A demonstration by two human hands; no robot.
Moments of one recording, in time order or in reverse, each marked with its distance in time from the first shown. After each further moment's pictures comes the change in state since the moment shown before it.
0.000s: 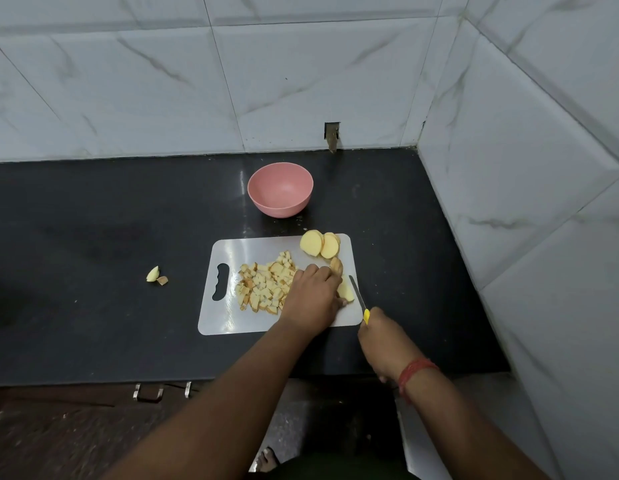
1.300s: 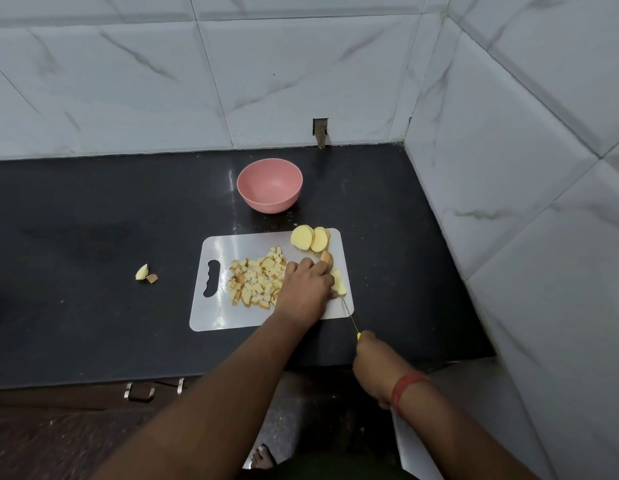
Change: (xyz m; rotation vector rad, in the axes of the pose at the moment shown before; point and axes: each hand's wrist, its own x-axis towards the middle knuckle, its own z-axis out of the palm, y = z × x) left_hand 0.001 0.002 -0.004 0.102 -0.061 0.057; right_hand -0.010 0.031 0.026 -0.140 -0.017 -0.011
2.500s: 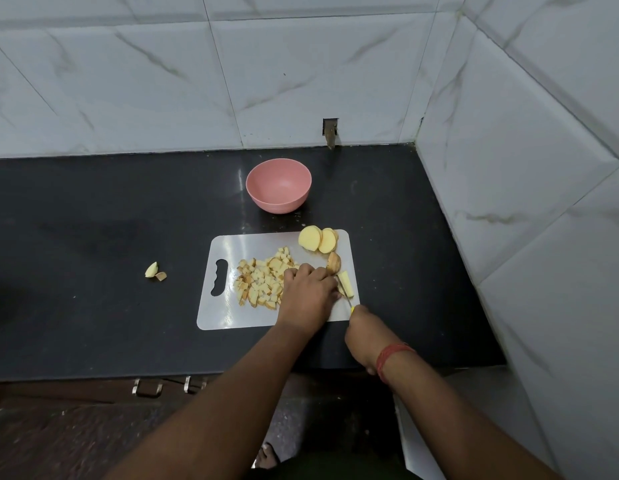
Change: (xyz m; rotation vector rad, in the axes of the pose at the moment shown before) left_hand -0.011 0.000 0.010 -0.075 0.126 -0.142; right_hand 0.030 -0.034 -0.011 -0.059 -0.017 -0.061
